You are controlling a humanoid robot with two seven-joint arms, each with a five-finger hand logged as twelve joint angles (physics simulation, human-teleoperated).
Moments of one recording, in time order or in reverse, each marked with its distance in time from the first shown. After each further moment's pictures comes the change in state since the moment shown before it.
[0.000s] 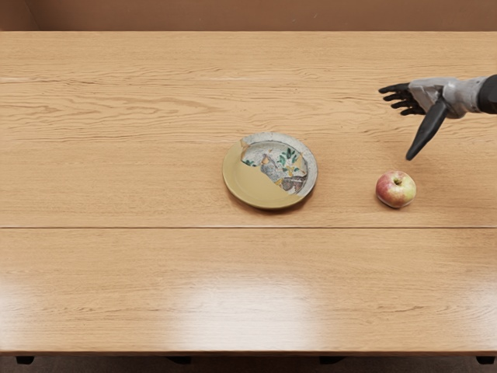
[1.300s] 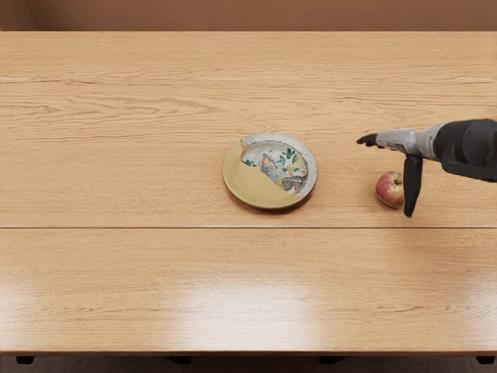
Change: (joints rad) left arm 0.000 0.000 0.000 0.000 0.000 0.000 0.000; right arm -0.076 -0.251 0.185 0.950 -0.449 -0.373 -0.543
